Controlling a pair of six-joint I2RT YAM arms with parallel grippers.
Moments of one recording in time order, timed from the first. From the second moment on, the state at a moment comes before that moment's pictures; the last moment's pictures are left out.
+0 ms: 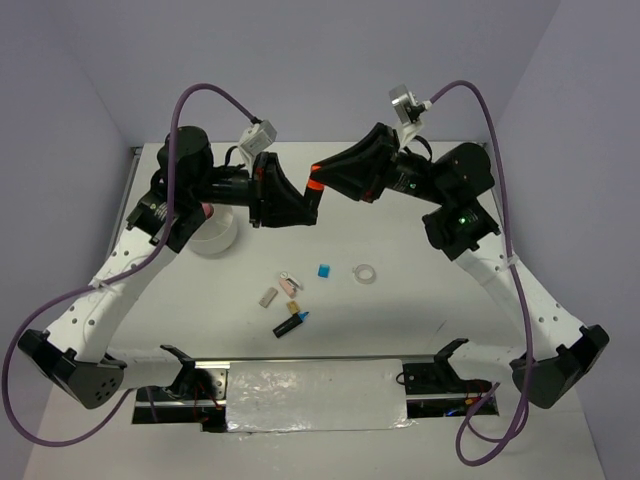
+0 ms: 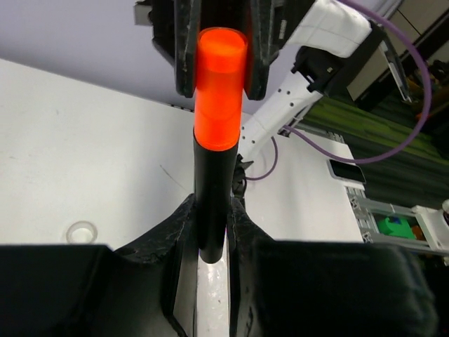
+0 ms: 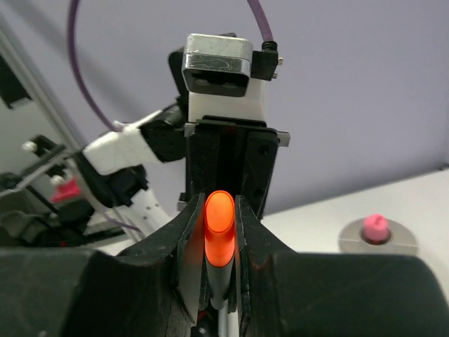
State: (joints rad) left arm -0.50 1.26 1.48 -0.23 1.07 -0.37; right arm 0.57 1.21 1.36 0.28 -0.81 0.61
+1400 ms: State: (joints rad) left arm -0.47 1.08 1.33 -0.29 1.01 -0.23; right arm 0.76 1.25 1.53 -0.31 -0.75 0.34
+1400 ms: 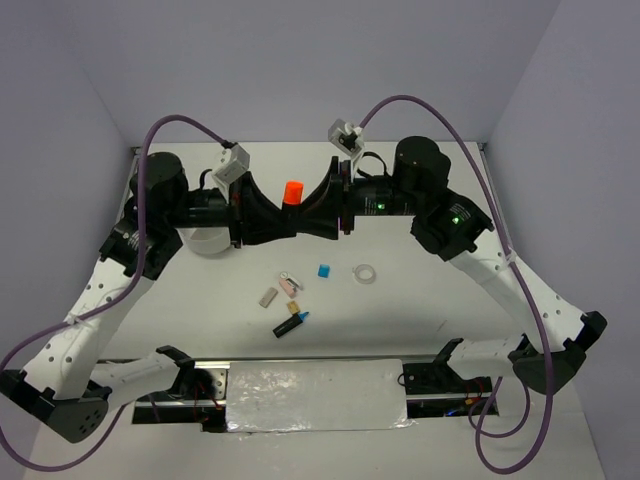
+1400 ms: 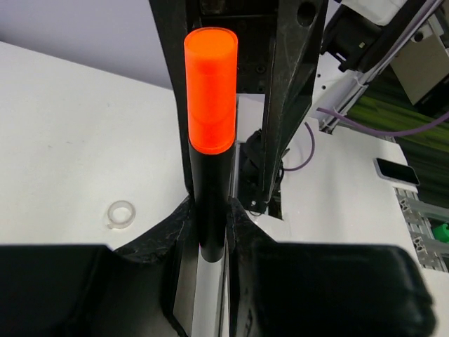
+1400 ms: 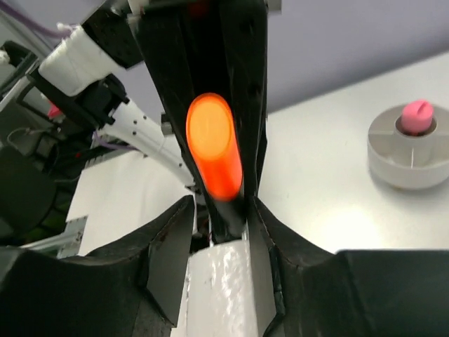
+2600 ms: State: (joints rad) left arm -0.47 1.02 1.29 -0.31 0.97 -0.22; right arm 0.69 1.32 1.52 -0.01 -0.92 0.47
